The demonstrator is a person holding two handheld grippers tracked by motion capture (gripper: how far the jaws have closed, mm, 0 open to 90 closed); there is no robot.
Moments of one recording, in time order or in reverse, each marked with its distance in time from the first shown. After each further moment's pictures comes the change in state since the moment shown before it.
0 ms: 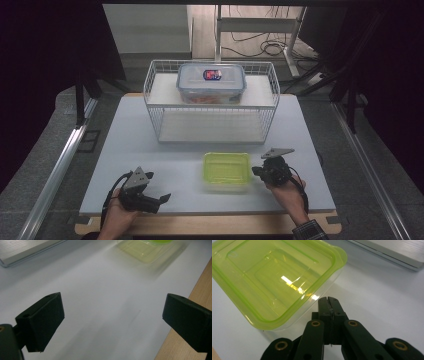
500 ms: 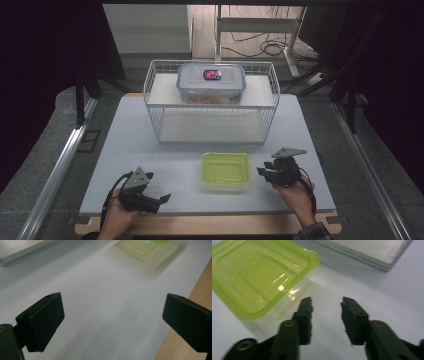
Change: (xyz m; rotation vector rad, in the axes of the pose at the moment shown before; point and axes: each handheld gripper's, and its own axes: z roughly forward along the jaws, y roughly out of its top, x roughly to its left) left arm 0.000 -0.001 0.001 0.008 0.000 0.000; right arm -0.015 -0.010 -0.021 -0.071 -0.048 0.038
